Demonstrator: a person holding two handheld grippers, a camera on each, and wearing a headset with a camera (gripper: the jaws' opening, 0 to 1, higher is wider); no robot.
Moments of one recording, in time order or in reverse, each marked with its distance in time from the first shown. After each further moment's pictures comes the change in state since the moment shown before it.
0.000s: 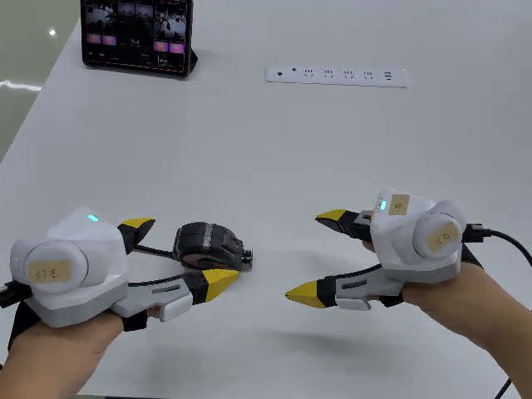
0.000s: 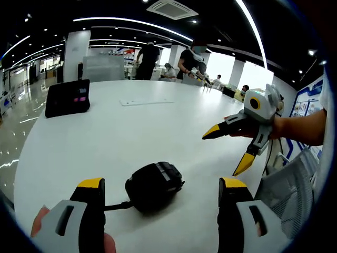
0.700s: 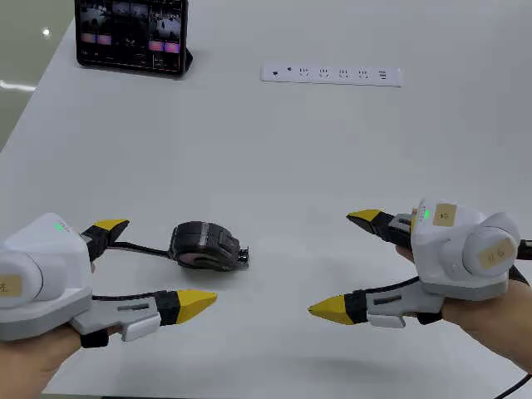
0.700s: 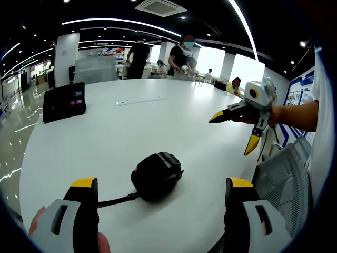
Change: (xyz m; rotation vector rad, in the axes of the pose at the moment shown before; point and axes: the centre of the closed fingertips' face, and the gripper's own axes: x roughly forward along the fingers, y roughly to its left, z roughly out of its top) left arm -0.022 0.004 -0.006 0.064 0.019 -0.044; right arm -0.038 0.006 -0.010 0.032 -0.011 -0.058
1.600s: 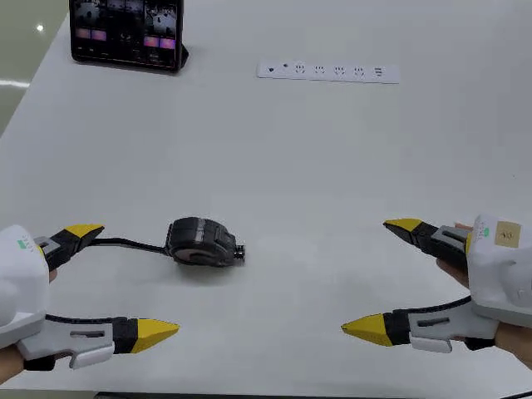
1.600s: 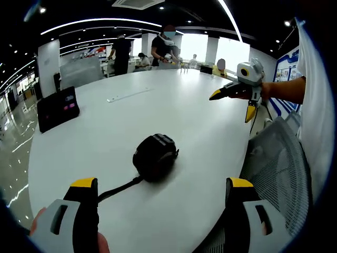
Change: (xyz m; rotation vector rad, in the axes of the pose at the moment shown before) left arm -0.031 0.001 -0.021 0.148 0.083 -0.062; right arm -0.046 0.004 -0.018 0.035 -0.009 -0.050
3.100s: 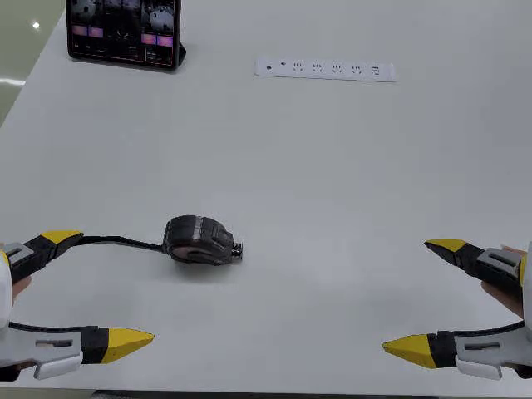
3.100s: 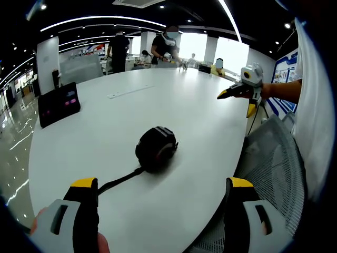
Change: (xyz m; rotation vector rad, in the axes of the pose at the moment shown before) left arm -0.015 0.003 -0.011 -0.013 0.014 -0.026; right arm -0.035 0.001 -0.029 0.057 0.047 -0.045
